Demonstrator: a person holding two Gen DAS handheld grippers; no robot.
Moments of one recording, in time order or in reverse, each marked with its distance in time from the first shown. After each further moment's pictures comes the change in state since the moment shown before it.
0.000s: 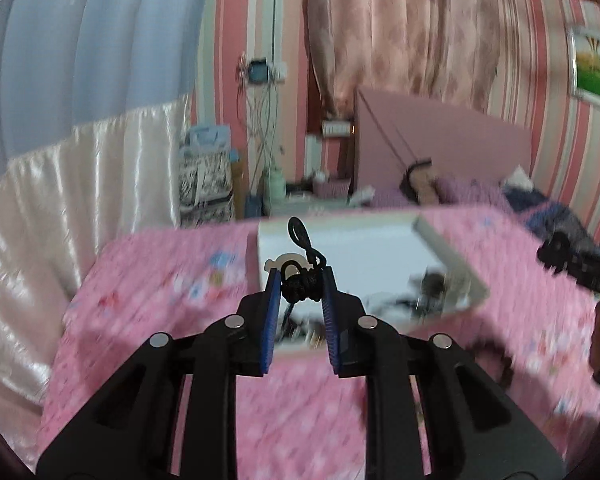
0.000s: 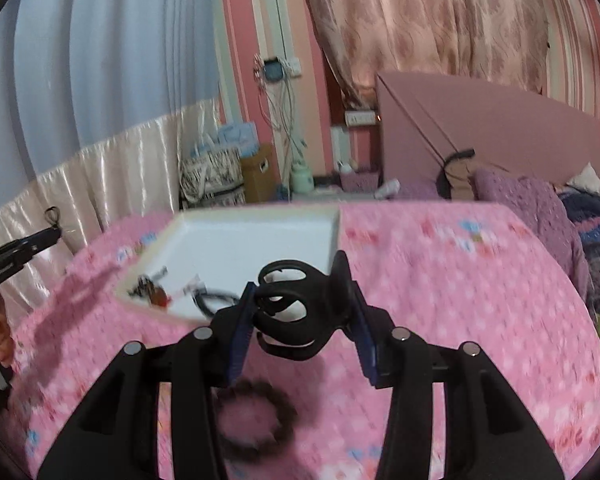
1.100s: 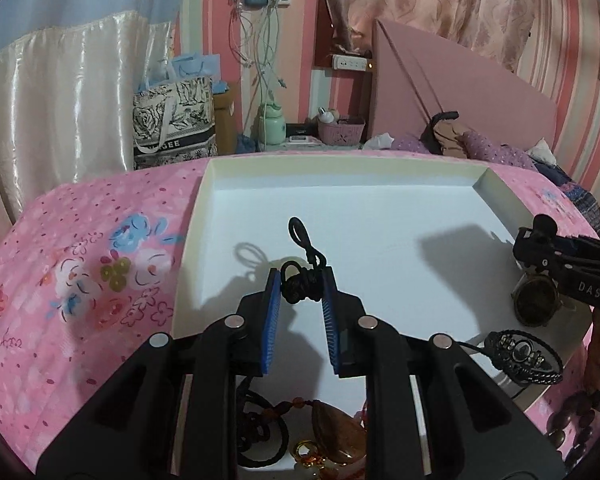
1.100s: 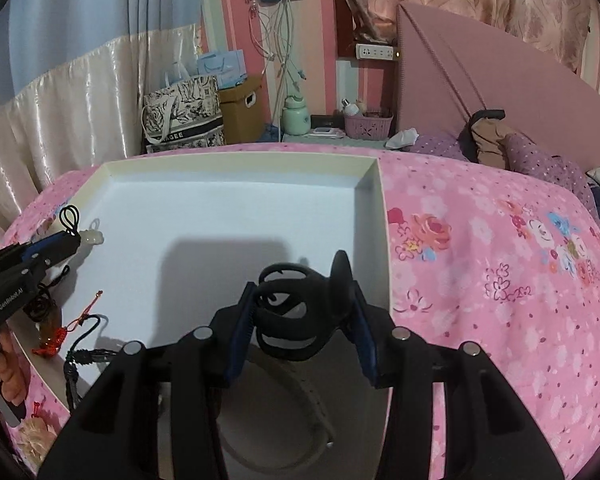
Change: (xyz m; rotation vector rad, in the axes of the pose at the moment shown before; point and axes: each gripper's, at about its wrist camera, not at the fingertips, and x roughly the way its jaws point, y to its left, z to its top) left arm 0.211 -0.011 -0.033 -0.030 0.209 0.020; right arm 0.205 -0.006 0.004 -0.052 0.241 -0.047
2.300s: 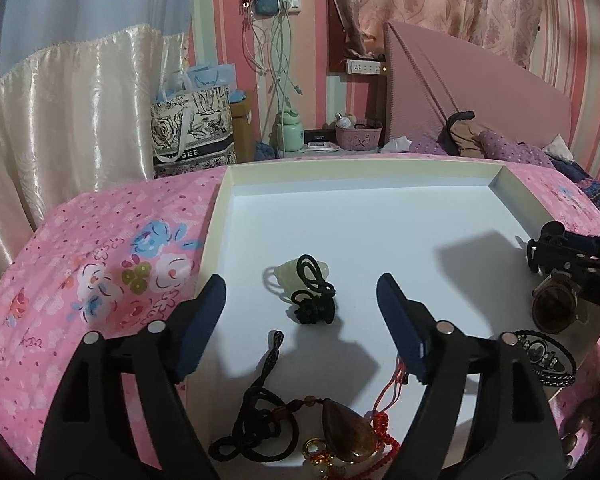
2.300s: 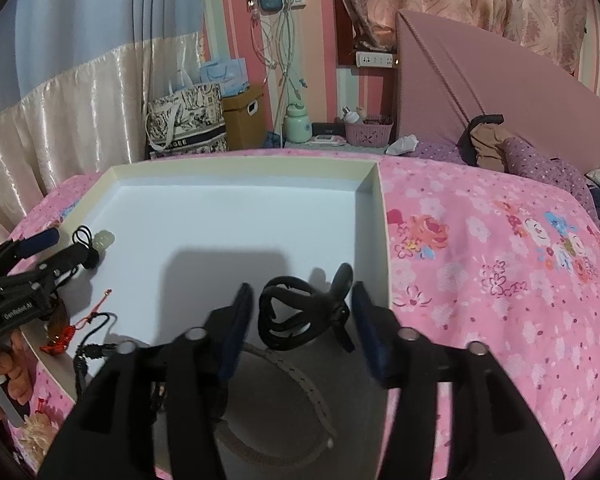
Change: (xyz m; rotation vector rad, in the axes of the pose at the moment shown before) left arm -0.007 -0.005 -0.001 0.024 -0.022 0.089; right arm -0.011 0.004 -0.002 0.007 -0.043 0.001
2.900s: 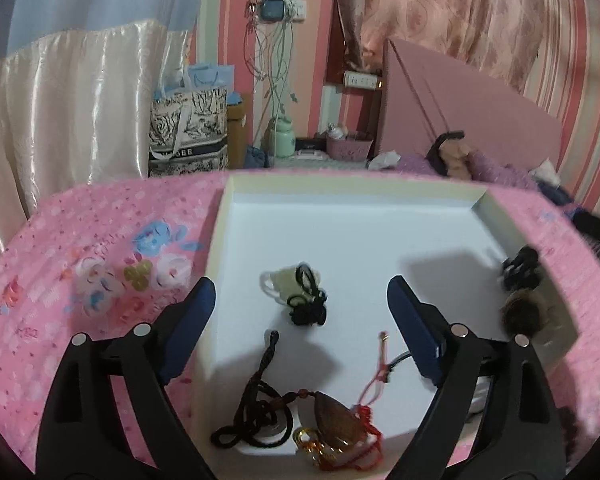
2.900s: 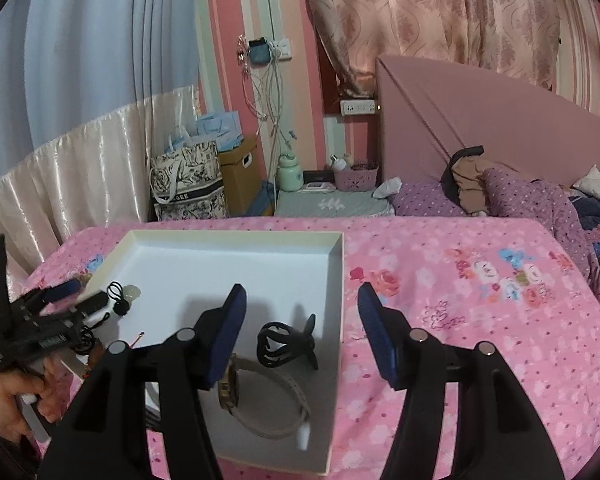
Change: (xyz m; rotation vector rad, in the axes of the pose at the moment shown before) left arm -0.022 0.019 0.011 -0.079 -0.032 -0.077; right arm -0.072 -0.017 0.022 0.038 -0.152 -0.001
